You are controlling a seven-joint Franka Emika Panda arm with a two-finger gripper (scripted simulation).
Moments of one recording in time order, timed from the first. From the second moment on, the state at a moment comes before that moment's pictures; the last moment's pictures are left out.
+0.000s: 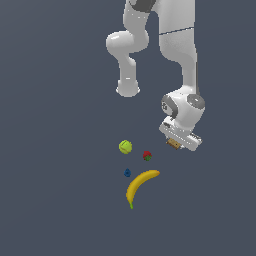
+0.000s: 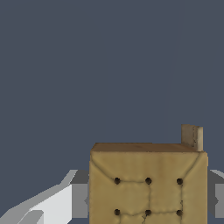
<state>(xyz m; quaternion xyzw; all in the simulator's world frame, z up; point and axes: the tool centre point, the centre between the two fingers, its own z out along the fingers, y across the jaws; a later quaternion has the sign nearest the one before) -0.071 0.250 0.012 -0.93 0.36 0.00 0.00</state>
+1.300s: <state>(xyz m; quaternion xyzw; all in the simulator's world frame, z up) -0.069 0.174 0.076 -0.93 0.36 0.00 0.00</state>
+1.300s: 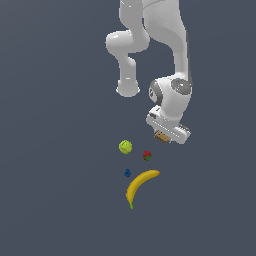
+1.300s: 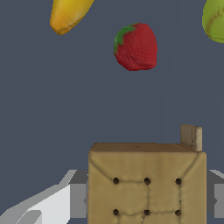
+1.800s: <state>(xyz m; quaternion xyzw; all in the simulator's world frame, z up) -0.066 0.081 0.156 -0.93 0.36 0.00 0.00</state>
